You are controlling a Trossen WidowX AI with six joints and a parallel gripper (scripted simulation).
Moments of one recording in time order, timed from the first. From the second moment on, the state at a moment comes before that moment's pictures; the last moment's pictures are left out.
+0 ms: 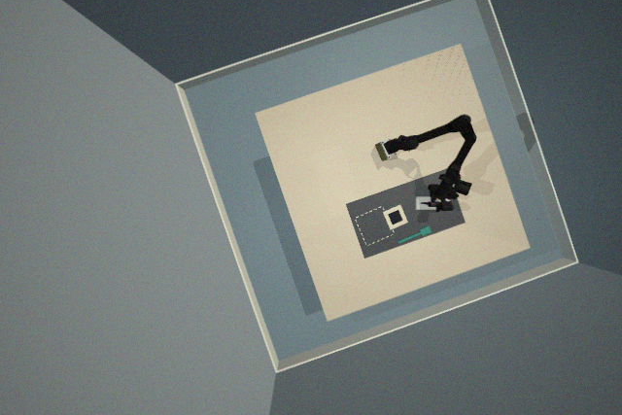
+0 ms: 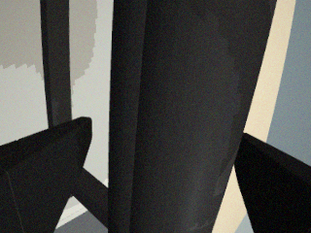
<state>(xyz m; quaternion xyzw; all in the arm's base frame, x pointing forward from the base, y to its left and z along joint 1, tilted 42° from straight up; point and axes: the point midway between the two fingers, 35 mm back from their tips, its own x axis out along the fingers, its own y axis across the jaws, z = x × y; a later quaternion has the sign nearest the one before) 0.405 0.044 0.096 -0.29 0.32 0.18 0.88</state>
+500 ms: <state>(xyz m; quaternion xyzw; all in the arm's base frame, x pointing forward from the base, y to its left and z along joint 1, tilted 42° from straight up) 0.409 0.044 0.091 -0.29 0.32 0.18 0.88</state>
